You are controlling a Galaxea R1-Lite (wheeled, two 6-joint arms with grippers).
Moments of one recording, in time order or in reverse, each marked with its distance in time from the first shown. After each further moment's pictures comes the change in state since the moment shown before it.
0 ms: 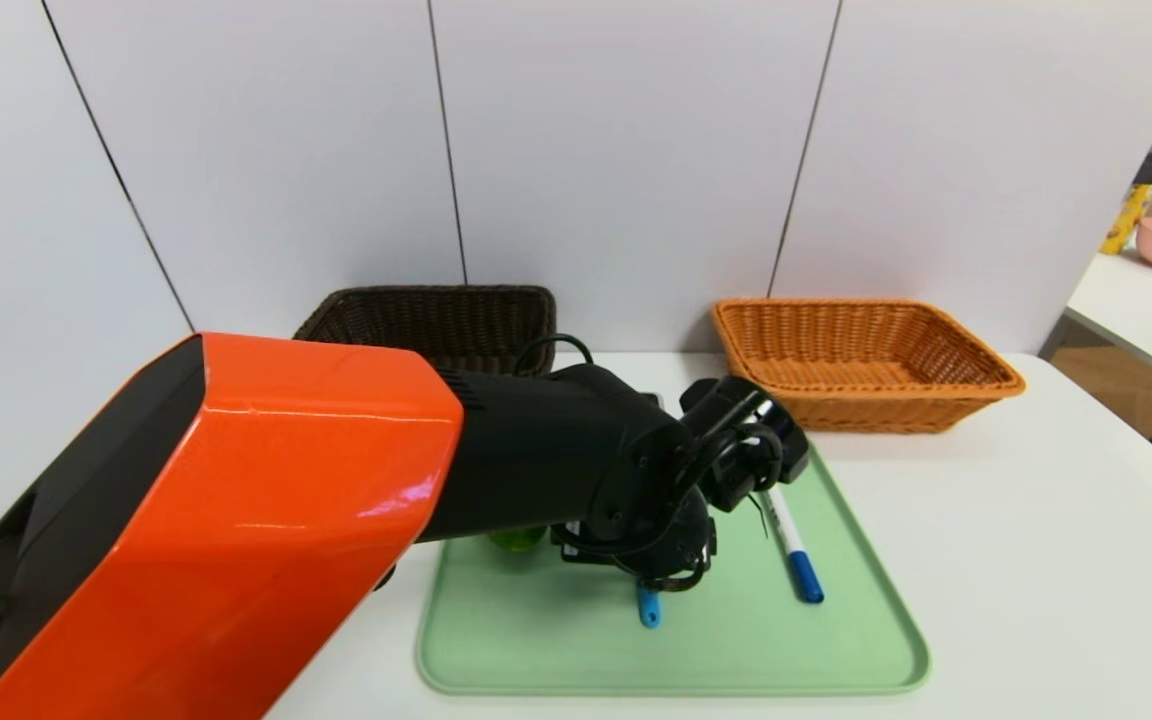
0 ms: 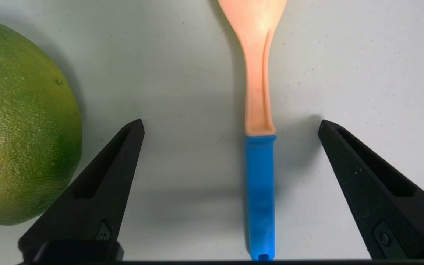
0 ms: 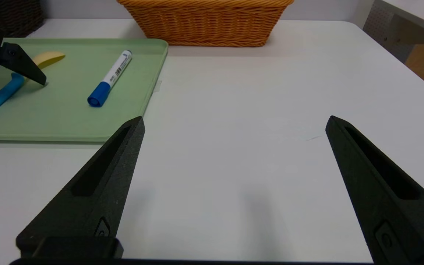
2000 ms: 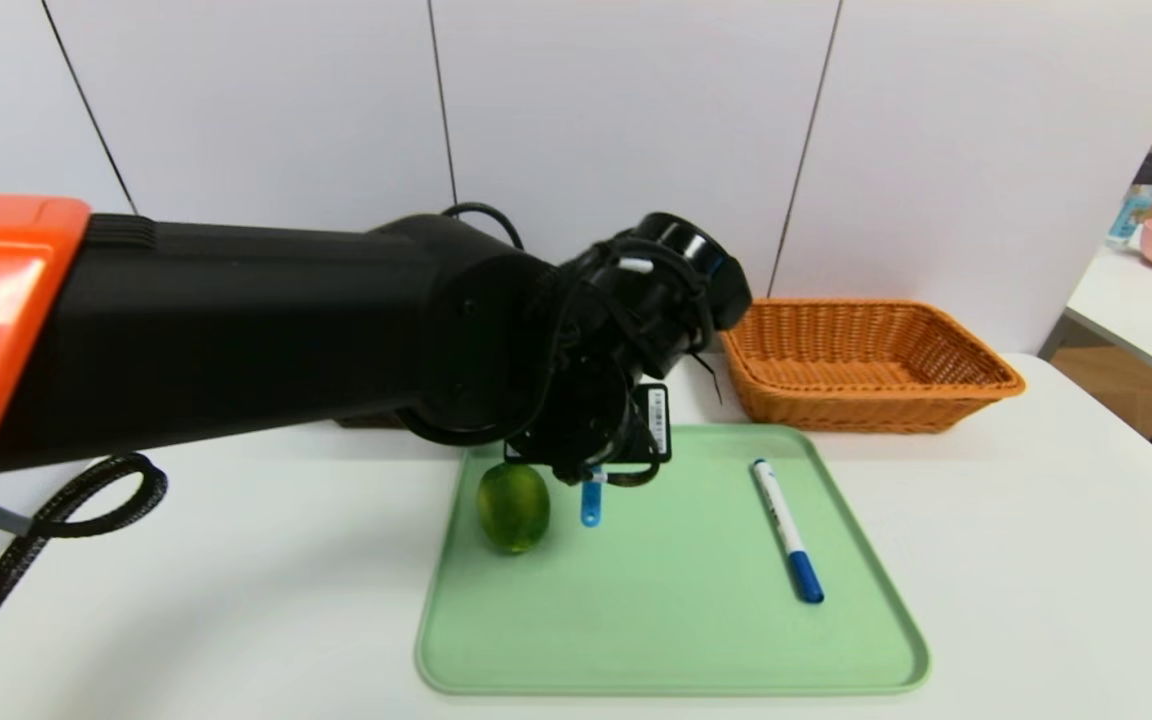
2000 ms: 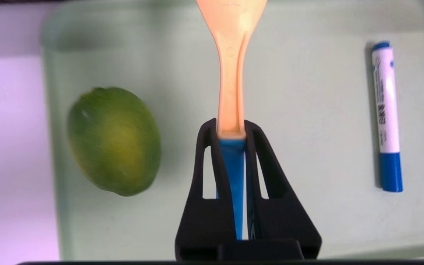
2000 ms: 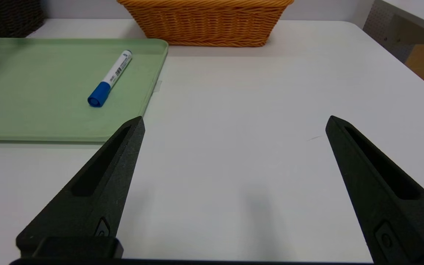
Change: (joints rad) left arm 0.061 -0.213 0.000 -0.001 0.019 0.091; right arm 0.000 0.000 0.000 0.000 0.000 0.000
